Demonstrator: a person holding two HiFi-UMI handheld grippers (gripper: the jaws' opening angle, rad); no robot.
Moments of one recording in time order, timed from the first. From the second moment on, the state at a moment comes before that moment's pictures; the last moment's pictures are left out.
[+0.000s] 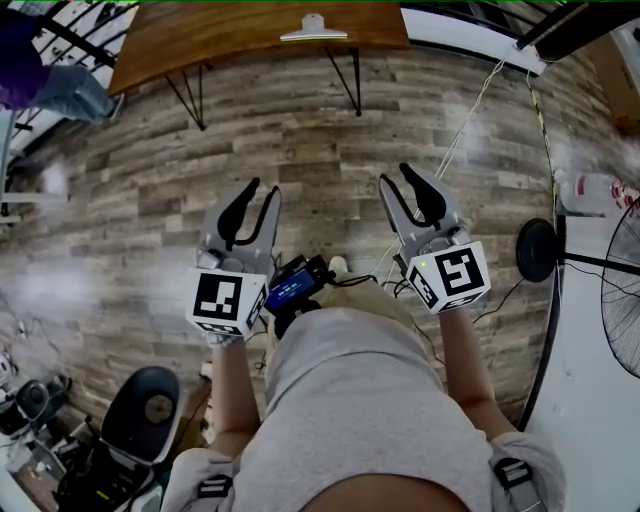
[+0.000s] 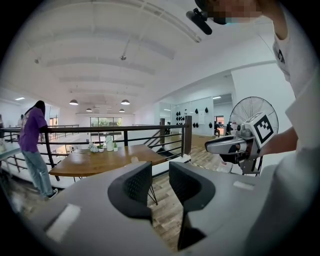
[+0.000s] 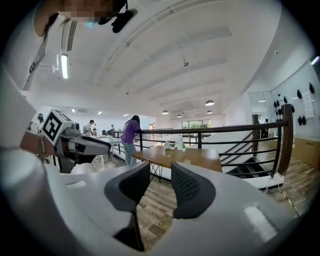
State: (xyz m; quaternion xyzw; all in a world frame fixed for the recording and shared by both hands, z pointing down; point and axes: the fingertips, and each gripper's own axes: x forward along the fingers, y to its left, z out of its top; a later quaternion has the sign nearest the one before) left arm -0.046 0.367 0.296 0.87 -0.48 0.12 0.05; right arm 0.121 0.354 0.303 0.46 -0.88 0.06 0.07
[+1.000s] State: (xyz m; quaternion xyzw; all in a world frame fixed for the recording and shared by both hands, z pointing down) left arm -0.027 0.294 0.303 0.88 -0.46 0.11 0.04; right arm 0.139 0.294 0.311 0.48 -0.87 0.06 0.07
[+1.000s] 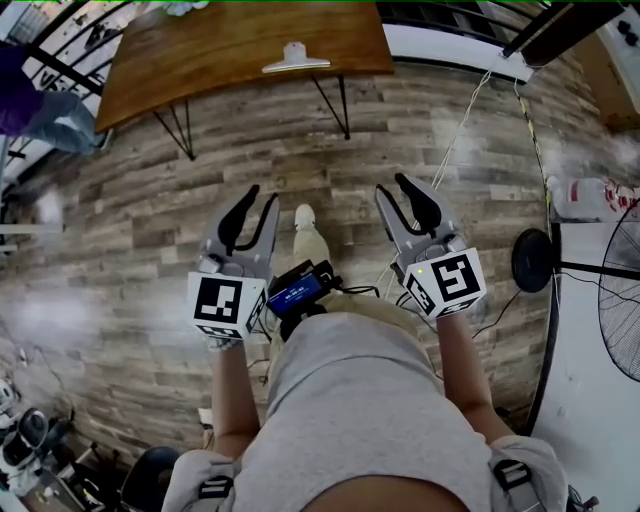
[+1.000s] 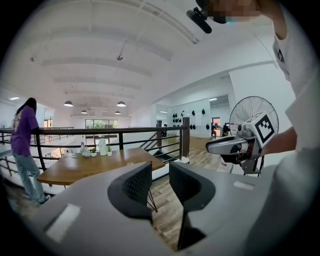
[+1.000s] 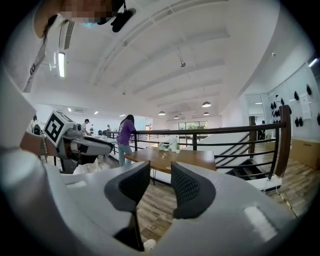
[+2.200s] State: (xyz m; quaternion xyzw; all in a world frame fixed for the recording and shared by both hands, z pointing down) left arm -0.075 0.035 0.299 0.90 -0.41 0.12 0.06; right arm 0.078 0.045 0.300 0.50 -0.86 0.07 0.10
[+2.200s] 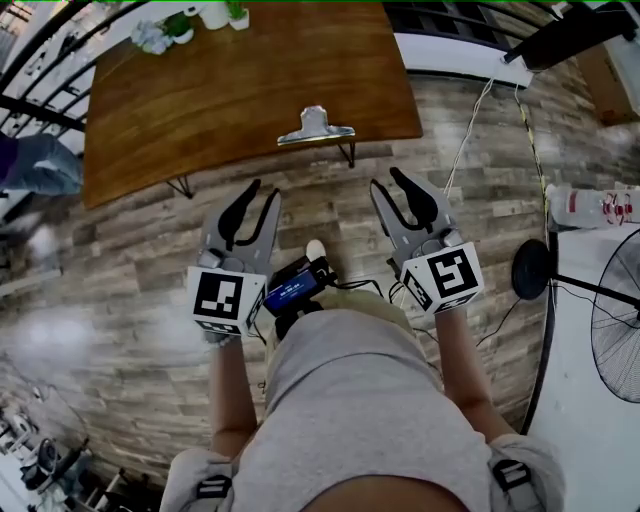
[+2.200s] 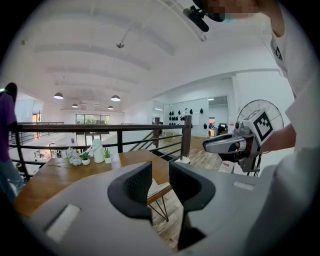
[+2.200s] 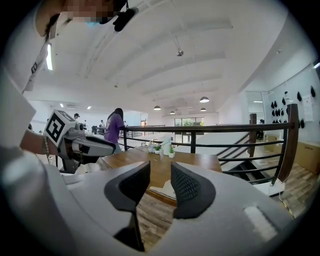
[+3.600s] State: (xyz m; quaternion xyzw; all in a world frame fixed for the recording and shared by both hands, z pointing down) left arm -0.089 -0.034 0.329 0.89 -0.42 0.13 0.10; right arm 0.049 -0.032 0.331 0.45 -0.88 0.09 0.14
